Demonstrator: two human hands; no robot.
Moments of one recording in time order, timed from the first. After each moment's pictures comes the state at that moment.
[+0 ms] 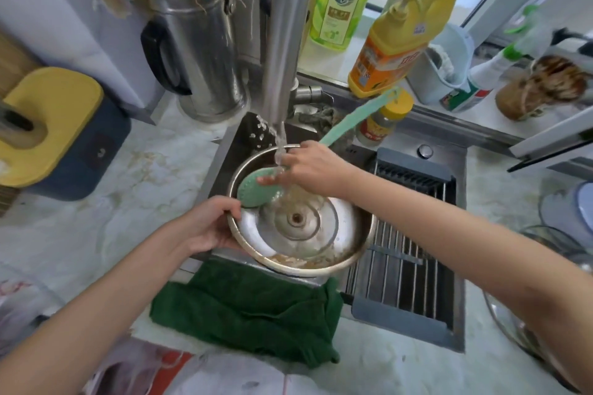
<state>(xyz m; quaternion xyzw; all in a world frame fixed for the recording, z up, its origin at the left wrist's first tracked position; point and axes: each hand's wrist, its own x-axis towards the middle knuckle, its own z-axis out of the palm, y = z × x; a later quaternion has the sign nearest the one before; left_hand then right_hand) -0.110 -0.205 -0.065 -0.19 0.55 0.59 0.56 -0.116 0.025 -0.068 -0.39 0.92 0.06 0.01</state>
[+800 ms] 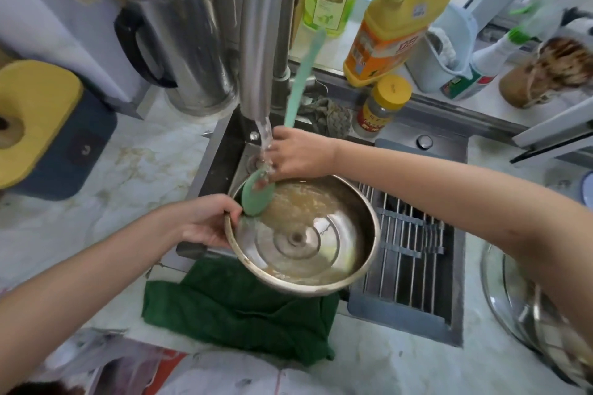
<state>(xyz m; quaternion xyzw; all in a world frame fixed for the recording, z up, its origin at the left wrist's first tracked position) -0.127 -0.190 -0.068 -0.16 0.57 0.45 0.67 -0.151 0.036 -0.068 -0.57 0.81 0.12 -0.05</state>
